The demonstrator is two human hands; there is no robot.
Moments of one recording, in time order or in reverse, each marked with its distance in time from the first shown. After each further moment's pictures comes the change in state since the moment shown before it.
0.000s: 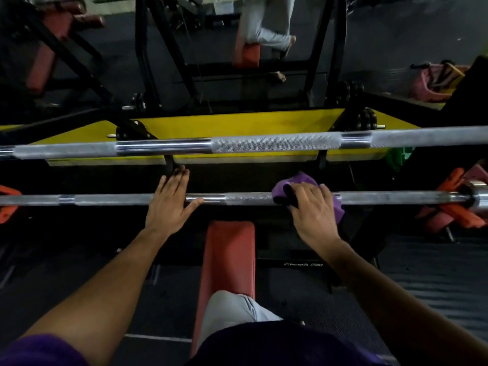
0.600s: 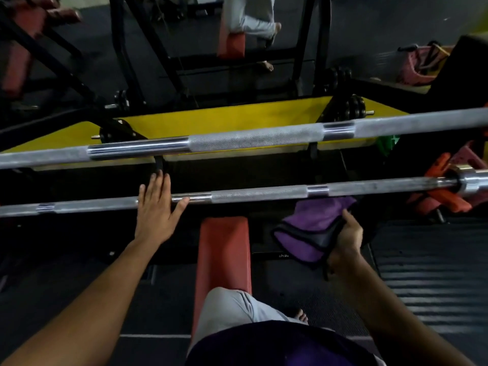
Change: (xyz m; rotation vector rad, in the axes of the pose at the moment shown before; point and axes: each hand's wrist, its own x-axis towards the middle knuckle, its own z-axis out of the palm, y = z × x) left_hand -0.009 0.012 0.012 -0.073 0.043 -0.116; right_hand -0.051 0.022 -0.026 1.707 0.379 1.313
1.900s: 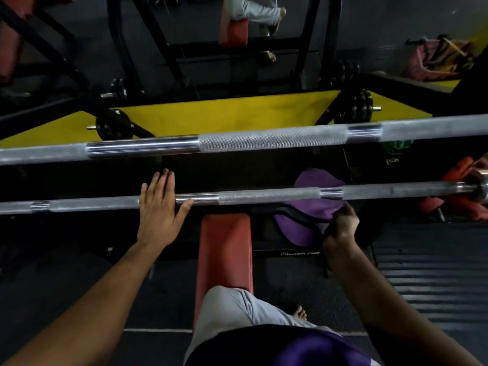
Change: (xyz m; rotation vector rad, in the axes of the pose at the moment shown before) left_hand 0.001 -0.004 0.002 -0.020 0.035 0.027; right_hand 0.024 0.012 0.045 0.101 0.060 -0.013
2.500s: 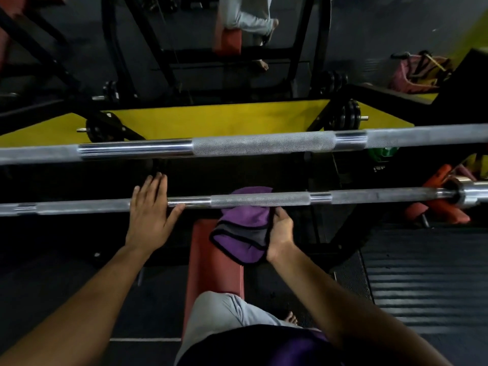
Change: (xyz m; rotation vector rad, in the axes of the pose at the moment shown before) left_hand 0.000 -0.005 0.002 -0.001 0.034 0.038; right_hand -0.041 0.071 0.043 -0.142 -0.298 0.361
